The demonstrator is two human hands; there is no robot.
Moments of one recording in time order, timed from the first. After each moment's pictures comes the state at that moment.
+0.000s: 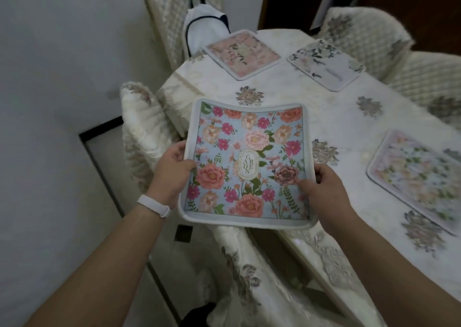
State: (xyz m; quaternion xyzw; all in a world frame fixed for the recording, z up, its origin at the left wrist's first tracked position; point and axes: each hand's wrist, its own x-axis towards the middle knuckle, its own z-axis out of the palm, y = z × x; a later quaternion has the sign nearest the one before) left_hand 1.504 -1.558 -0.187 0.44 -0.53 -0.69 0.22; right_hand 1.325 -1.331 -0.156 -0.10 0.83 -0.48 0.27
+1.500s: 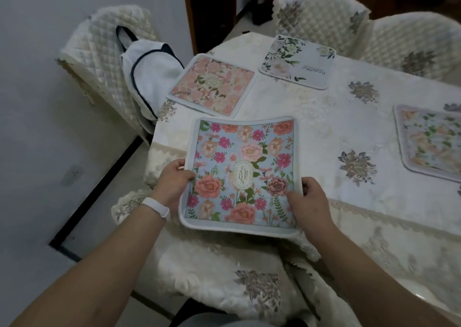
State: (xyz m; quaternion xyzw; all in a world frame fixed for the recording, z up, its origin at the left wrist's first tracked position) left_hand 1.352 -1.867 -0.227 0.39 -0.62 -0.68 -0.04; right_hand 1.313 -1.584 -0.204 0.13 0.82 -0.53 0.17
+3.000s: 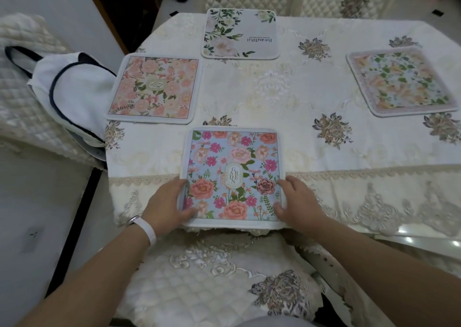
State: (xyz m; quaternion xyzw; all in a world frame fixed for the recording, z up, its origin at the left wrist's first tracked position) left_hand 1.306 -1.909 -0.315 0.01 -0.94 -0.25 -0.22; right_hand 1.304 -1.562 -0.314 -0.03 0.97 -0.15 0.19
